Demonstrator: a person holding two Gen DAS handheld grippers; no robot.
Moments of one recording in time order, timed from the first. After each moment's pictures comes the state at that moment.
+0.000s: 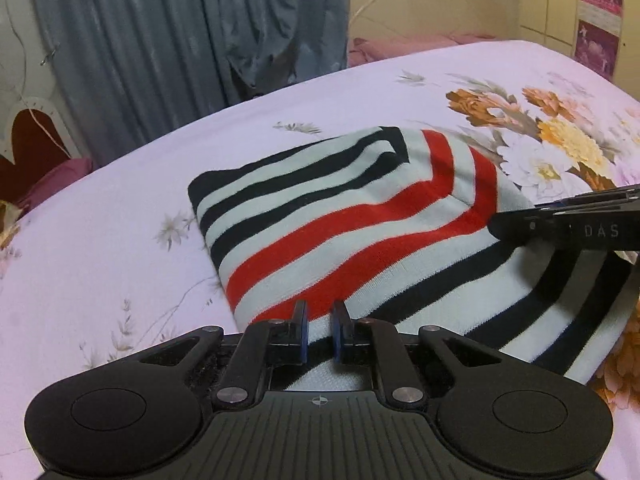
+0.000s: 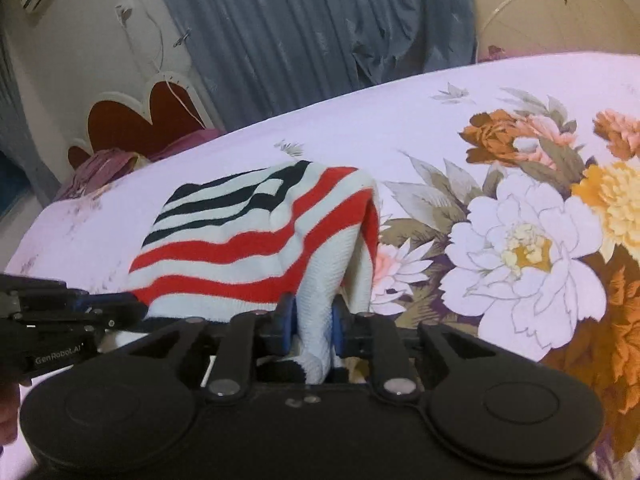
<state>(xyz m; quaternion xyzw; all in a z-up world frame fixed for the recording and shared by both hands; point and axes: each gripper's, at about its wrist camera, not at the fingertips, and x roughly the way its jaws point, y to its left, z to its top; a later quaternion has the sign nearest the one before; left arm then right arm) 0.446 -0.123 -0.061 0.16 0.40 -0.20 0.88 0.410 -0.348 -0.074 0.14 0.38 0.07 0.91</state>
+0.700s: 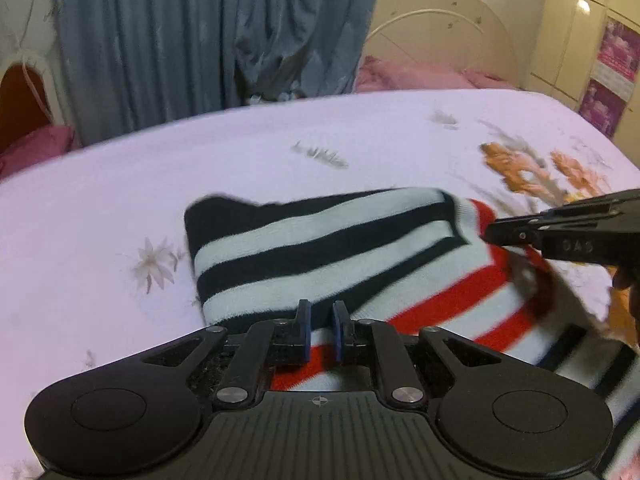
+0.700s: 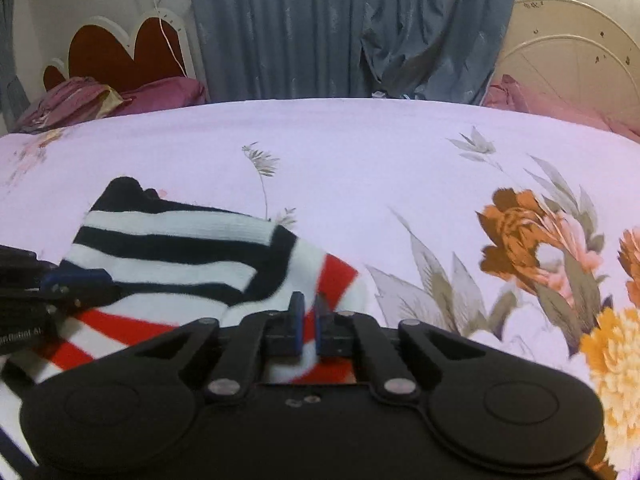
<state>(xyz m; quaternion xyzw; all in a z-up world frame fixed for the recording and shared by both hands) 0.516 -0.106 -0.065 0.07 0.39 -0.22 0.89 0.505 -0.342 -0.059 0.03 0.41 0.04 0.91</state>
